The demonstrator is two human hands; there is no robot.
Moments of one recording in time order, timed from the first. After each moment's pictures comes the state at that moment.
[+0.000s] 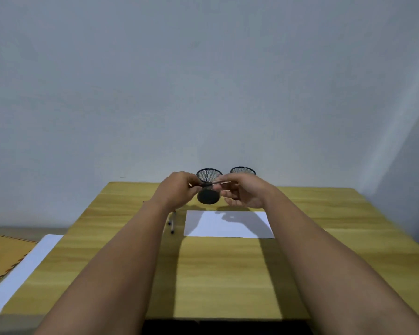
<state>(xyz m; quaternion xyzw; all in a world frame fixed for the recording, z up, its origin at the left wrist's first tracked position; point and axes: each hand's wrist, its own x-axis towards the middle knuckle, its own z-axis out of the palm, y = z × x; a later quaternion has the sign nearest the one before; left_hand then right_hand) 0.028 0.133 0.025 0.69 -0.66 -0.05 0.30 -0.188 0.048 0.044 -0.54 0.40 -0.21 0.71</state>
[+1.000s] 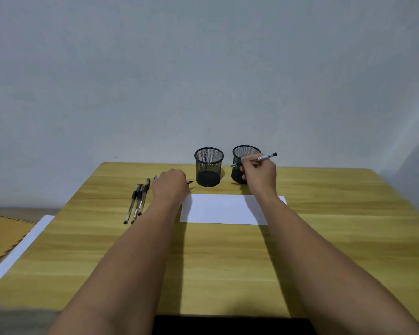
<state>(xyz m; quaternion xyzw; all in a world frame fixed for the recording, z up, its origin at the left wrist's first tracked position) 0.027 0.093 -0.042 0.85 -0.52 0.02 0.12 -0.183 0.008 -0.034 -0.54 0.50 -0.54 0.42</state>
